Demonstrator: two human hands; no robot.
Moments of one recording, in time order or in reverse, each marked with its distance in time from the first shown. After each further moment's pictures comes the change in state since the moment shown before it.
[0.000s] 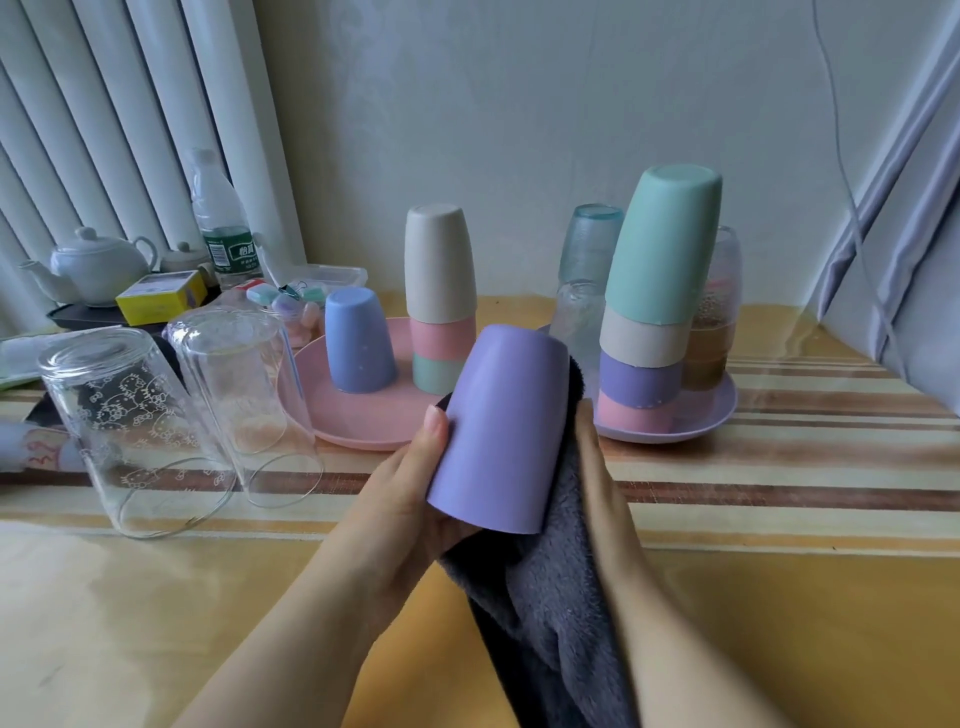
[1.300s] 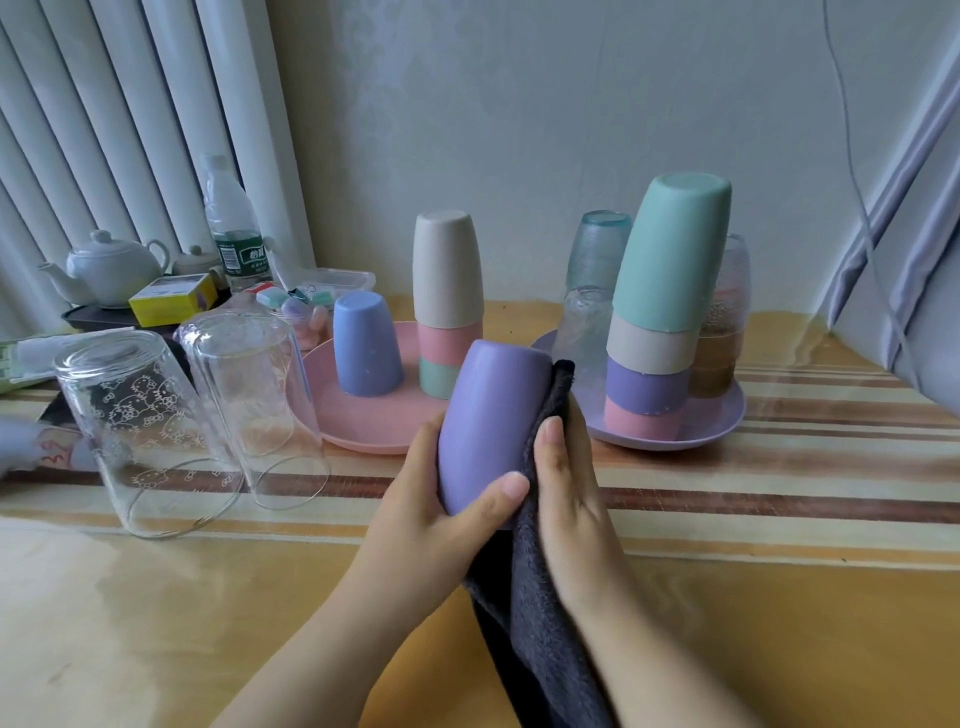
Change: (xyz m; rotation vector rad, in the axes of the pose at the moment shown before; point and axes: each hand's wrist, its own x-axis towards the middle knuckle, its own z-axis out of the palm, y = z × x) left_hand -0.003 -0.014 0.000 0.629 0.094 0.380; right_hand -0.004 0.019 0.010 -0.285 -0.012 -0.165
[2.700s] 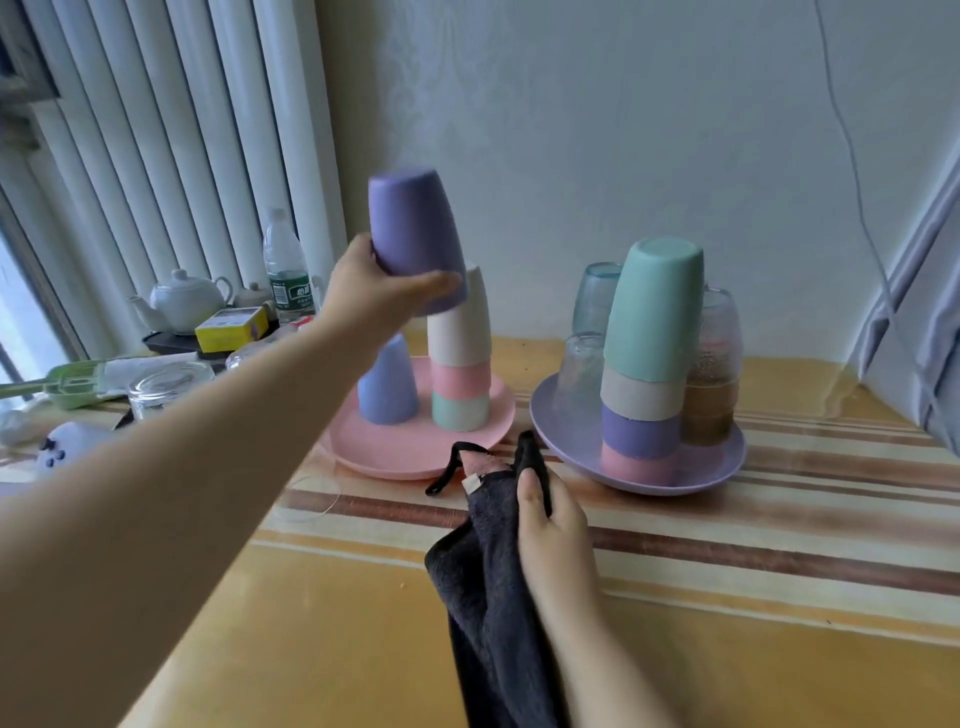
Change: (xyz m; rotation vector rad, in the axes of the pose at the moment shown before) left_hand 0.138 0.096 -0.049 0.187 0.393 0.020; right_hand 0.019 0.026 -0.017 -0.153 0.100 0.163
